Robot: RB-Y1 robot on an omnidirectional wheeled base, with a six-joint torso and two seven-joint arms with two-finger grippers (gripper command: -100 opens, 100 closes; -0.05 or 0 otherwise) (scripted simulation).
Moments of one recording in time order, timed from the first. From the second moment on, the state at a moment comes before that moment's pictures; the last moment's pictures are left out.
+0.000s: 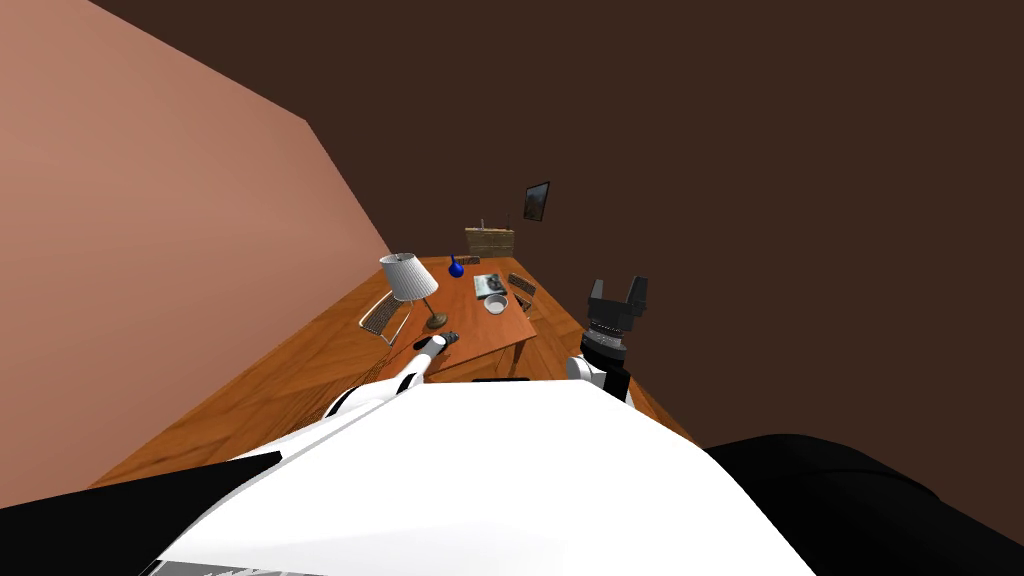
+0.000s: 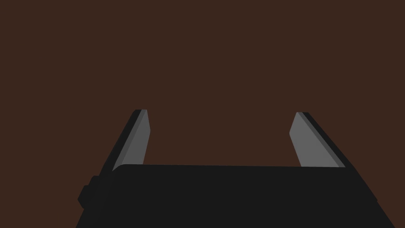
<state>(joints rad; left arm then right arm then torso) -0.36 0.22 0.31 -0.52 0.86 0.21 0.58 0.50 0.04 -0.02 -2.36 -0.06 -0.63 -0.02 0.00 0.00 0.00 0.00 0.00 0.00</state>
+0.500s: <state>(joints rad) -0.35 0.20 0.32 -0.56 0.78 0.23 0.61 0.50 0.04 -0.02 -2.36 -0.06 -0.63 -0.02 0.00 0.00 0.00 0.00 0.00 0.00</state>
